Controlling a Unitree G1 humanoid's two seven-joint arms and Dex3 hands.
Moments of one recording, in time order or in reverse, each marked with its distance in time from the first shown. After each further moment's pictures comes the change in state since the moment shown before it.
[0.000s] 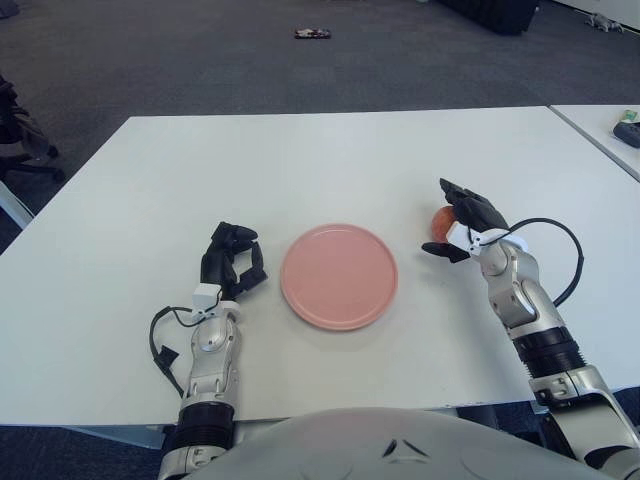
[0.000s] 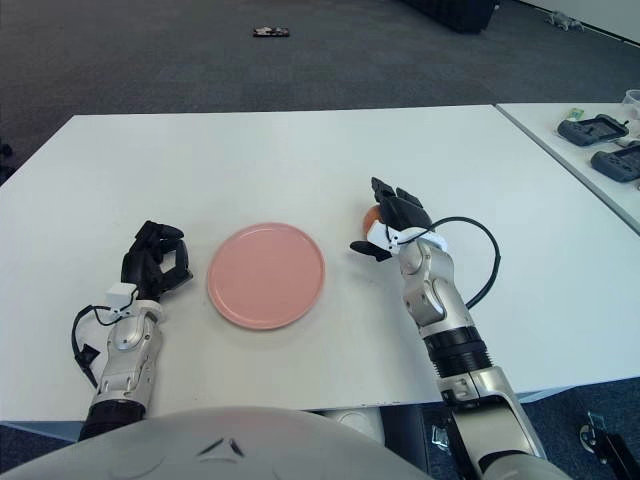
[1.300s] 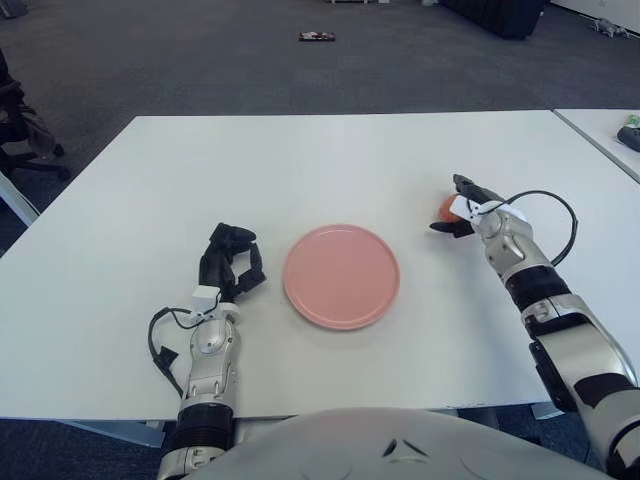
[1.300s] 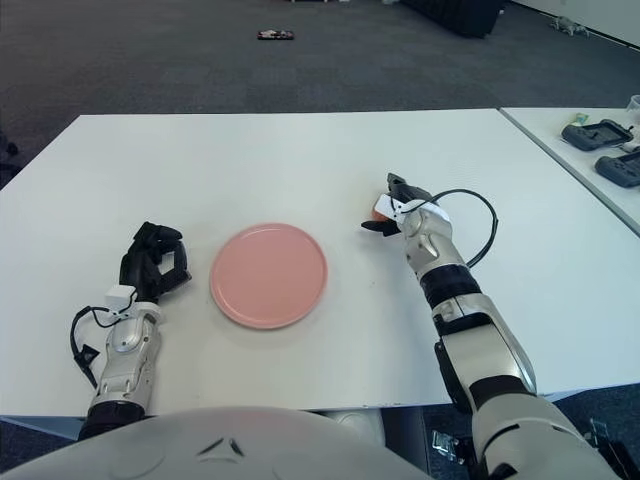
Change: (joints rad) left arm 0.003 0.005 0.005 0.016 0.002 -0.029 0.005; right arm -0.300 -0.031 0.082 0.529 0.084 0.009 -0.010
